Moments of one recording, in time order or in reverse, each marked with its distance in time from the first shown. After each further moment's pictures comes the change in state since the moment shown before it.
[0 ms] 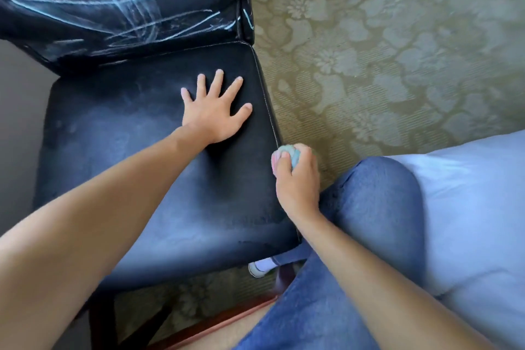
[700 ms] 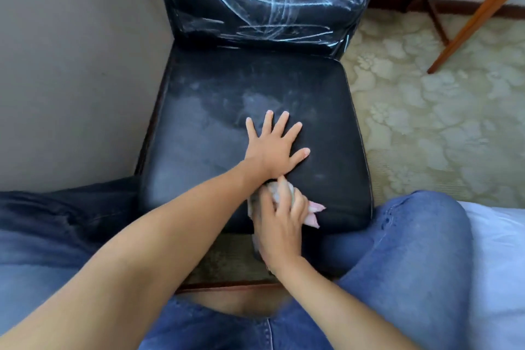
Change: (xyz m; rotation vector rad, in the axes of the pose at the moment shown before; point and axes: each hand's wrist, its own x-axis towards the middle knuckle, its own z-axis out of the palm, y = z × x) left_hand -0.141 -0.061 0.042 -0.096 0.088 -0.009; right_hand -0.171 0.002 0.092 -0.689 0.036 -0.904
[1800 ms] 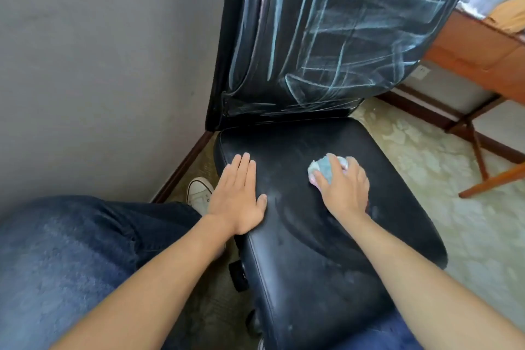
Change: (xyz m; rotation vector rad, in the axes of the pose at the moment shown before) left_hand -0.089 -0.168 -0.003 -0.275 0.113 -0.384; right_hand 0.250 -0.015 0.039 -0.111 -0.266 -0.065
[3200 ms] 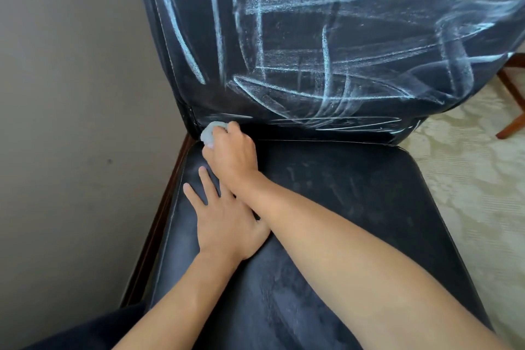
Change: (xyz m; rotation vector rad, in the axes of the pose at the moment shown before) left_hand 0.166 0.068 0.014 0.269 0.078 -0.064; right_hand 0.183 -0.125 0.044 0.326 -0.093 -0.150
